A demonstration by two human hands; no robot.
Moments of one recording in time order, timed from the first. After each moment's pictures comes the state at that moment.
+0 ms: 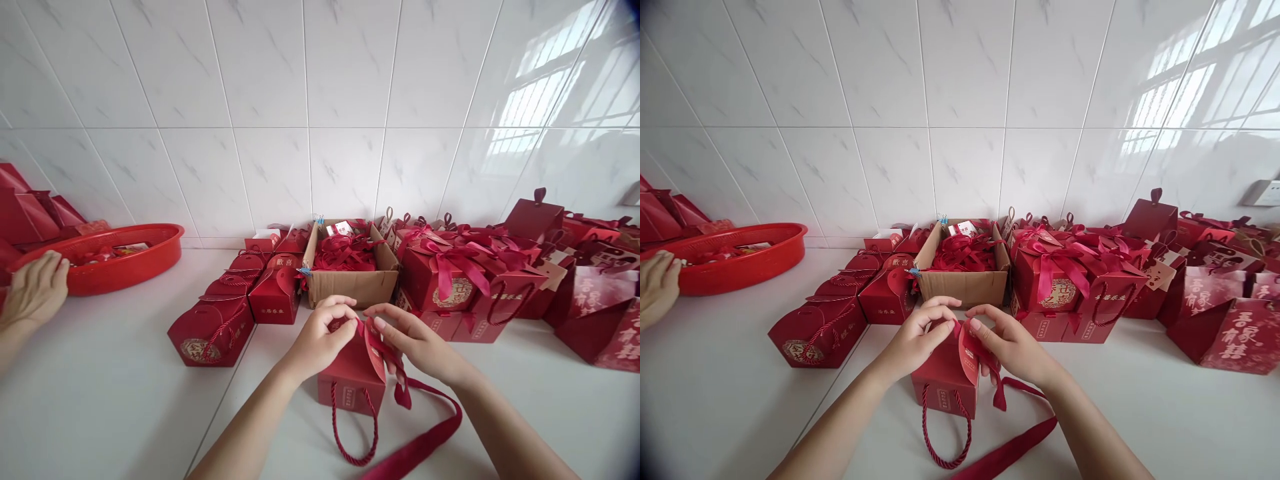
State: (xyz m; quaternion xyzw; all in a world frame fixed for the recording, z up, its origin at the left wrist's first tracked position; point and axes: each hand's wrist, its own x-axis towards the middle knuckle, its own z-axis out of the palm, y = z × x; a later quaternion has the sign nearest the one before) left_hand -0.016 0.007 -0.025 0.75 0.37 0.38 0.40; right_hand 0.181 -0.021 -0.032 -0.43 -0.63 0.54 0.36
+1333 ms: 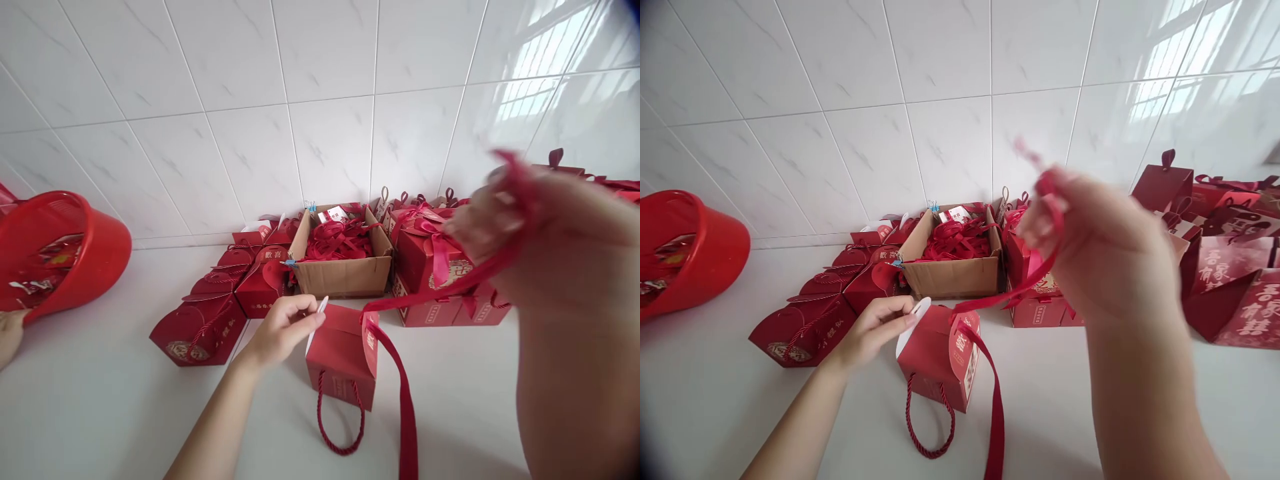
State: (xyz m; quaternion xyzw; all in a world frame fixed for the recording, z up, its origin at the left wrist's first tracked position) left_hand -0.039 0.019 -0.014 0.76 0.38 0.32 0.42; right_hand 0.232 -0.025 0.077 -0.34 -0.60 0.28 0.67
